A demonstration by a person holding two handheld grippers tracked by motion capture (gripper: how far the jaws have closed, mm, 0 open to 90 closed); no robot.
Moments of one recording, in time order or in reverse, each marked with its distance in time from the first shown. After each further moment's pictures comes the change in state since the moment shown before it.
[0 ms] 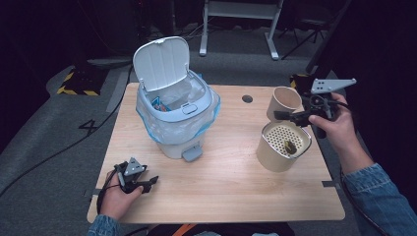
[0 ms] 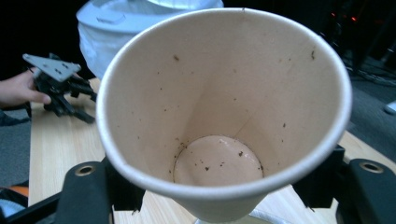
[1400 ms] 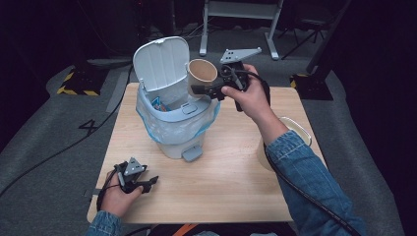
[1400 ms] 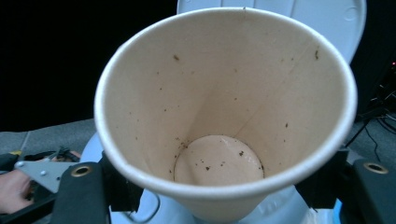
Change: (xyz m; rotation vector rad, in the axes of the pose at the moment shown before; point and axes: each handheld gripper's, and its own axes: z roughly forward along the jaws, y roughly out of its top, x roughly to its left) left arm 0.000 0.000 0.000 -0.001 -0.002 -0.003; right arm 0.047 0.114 0.177 -0.101 0.124 -0.061
